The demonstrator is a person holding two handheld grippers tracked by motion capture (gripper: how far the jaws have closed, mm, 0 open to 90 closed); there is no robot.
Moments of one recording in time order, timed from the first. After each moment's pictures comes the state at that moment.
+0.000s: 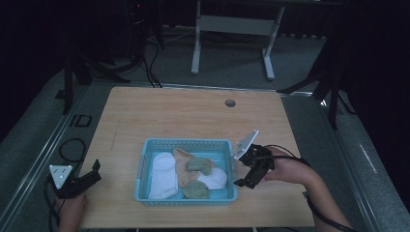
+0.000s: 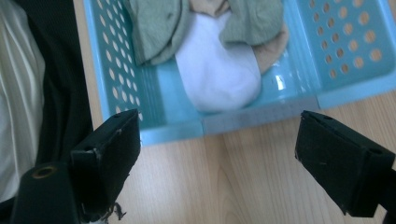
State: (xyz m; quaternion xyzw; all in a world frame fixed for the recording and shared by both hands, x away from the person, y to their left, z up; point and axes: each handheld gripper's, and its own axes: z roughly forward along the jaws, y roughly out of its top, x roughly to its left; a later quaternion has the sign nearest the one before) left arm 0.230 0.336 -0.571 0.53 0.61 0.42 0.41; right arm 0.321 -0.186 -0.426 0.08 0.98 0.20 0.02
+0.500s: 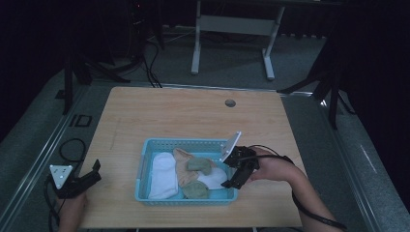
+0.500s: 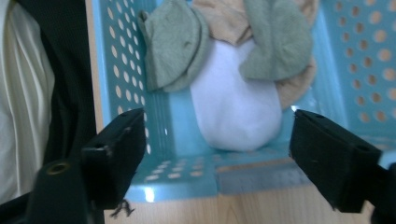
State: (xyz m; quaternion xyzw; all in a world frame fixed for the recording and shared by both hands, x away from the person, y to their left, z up) left arm 0.230 0.336 -0.571 0.53 0.61 0.42 0.41; right arm 0.324 -0.149 -0.440 0.05 0.98 0.20 -0.01
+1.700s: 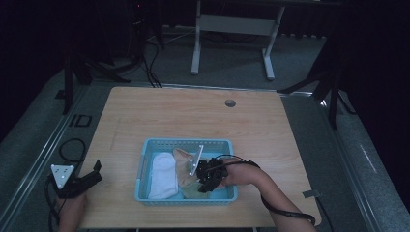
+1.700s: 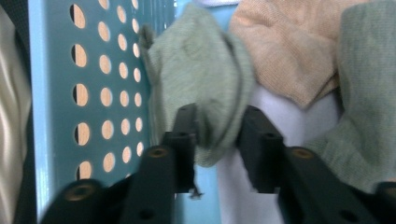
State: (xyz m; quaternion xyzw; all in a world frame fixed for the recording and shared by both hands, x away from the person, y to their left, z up) left arm 0.231 0.334 -0.571 0.54 0.60 0.43 0.41; right arm 0.323 -0.074 -0.502 0.00 0.99 0.14 -0.05
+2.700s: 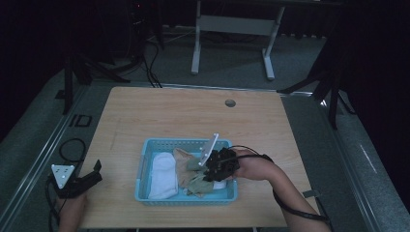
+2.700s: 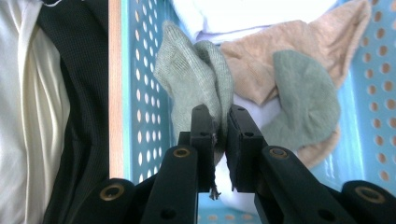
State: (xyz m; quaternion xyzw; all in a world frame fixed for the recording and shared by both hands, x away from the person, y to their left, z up) left arm 0.231 0.333 -0.571 0.54 0.60 0.43 0.40; right arm 0.315 -0.100 -0.435 0.00 0.98 0.20 -0.02
